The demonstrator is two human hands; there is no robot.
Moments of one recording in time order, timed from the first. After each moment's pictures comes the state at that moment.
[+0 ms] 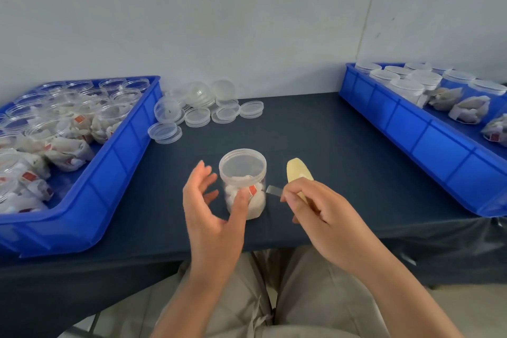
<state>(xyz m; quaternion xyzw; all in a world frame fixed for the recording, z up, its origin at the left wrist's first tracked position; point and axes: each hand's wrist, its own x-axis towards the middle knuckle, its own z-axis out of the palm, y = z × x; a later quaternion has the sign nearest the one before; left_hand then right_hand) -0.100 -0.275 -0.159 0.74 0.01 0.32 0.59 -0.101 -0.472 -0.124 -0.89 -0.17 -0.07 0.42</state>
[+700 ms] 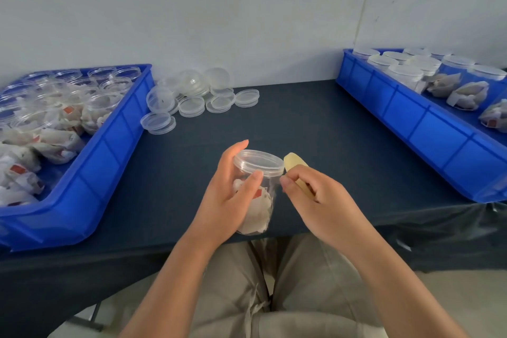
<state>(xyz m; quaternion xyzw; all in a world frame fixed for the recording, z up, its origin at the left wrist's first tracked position) -0.070 -0.267 -0.145 0.78 -0.11 0.07 0.62 -0.090 -0.470 -0.129 -0.89 -0.11 -0.07 0.43</state>
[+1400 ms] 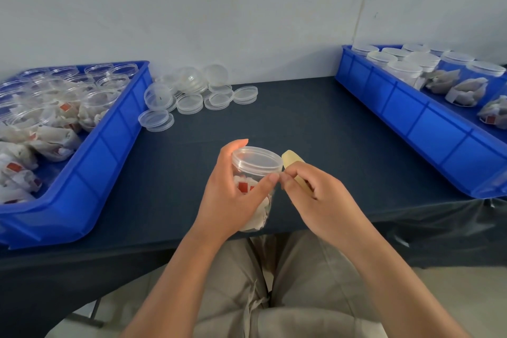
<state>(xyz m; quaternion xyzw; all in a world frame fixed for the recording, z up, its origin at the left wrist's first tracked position) -0.065 -0.275 -0.150 0.83 -0.10 0.14 0.54 -0.088 -0.471 -0.133 -0.90 -0.12 -0.08 0.42</state>
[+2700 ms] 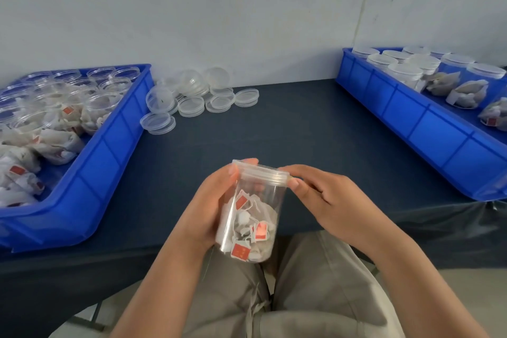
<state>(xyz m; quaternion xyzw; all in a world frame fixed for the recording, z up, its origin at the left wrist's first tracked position) -0.064 -0.245 -0.153 0.57 -0.09 -0.15 0.80 -0.086 -0.494 -0.120 -0.91 -0.18 -0.02 0.37</state>
